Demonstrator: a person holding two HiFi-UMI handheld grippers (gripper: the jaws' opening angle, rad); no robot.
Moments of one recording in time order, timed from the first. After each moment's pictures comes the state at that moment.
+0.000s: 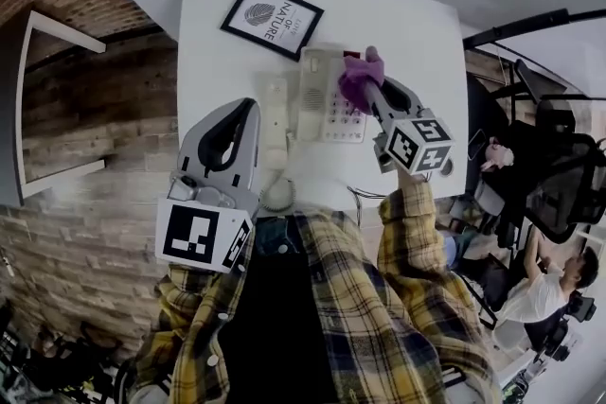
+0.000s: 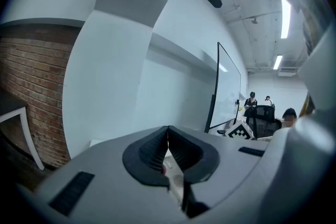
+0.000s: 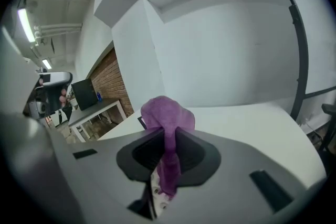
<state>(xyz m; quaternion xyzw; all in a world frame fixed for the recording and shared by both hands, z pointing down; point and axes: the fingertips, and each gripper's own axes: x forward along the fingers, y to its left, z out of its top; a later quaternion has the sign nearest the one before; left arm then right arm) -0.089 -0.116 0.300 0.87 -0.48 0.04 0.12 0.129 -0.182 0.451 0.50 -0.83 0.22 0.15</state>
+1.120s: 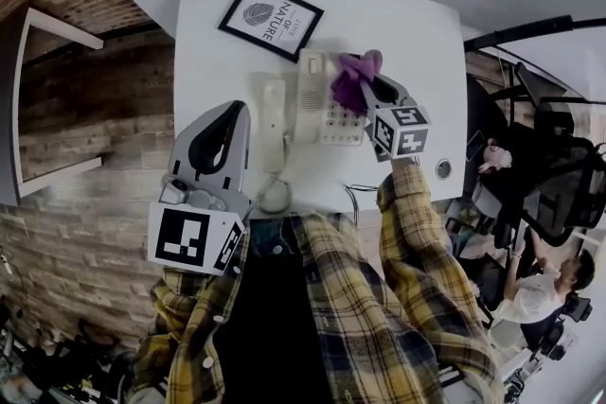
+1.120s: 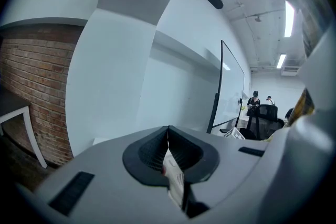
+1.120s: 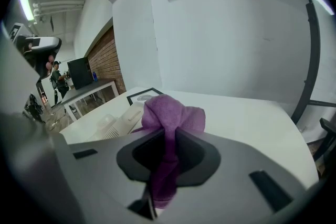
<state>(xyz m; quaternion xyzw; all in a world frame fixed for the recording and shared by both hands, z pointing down) -0.099 -0.124 0.307 0.86 -0.49 0.05 0.13 0.137 -0.207 0.515 0.49 -0.81 0.20 0.24</state>
